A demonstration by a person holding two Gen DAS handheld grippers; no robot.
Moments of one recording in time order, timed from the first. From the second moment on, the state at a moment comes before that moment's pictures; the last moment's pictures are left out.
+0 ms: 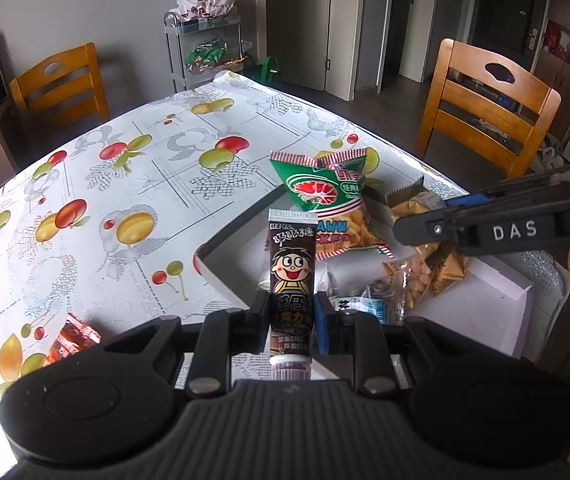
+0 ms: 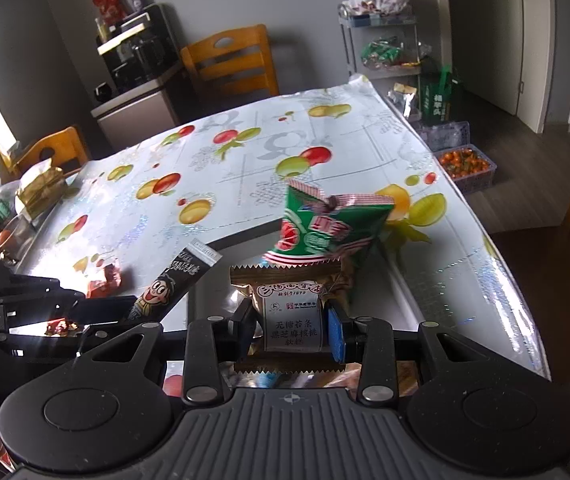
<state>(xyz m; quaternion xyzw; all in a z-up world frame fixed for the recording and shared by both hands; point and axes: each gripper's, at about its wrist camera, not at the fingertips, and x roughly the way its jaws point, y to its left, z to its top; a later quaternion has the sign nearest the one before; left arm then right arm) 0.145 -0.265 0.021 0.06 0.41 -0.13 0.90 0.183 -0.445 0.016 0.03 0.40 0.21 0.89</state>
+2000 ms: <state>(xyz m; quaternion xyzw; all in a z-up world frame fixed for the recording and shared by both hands) 0.153 -0.305 -0.021 0.10 0.43 -0.15 0.89 0.203 -0.444 -0.007 0.01 0.41 0.25 0.88</state>
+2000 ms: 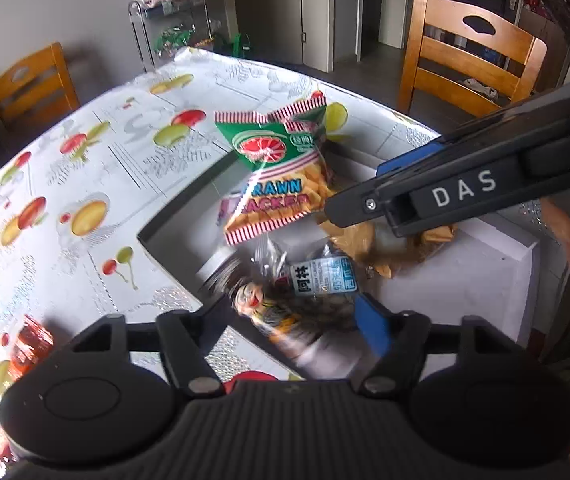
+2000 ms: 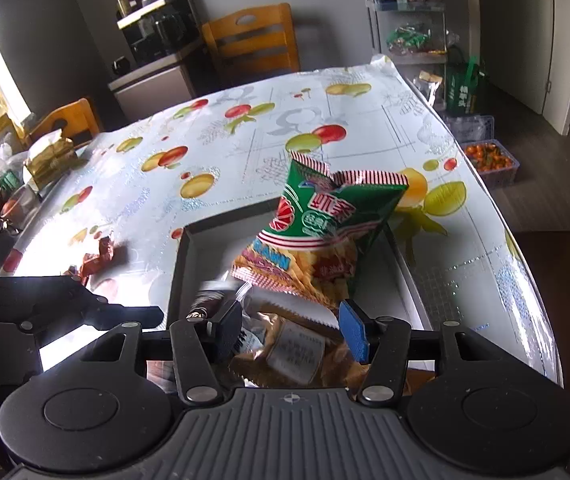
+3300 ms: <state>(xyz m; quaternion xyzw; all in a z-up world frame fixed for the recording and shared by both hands) 0.087 -0.148 0.002 0.03 0.42 0.00 0.91 0.177 -0.318 0.007 -0.02 0.41 0.33 0.85</state>
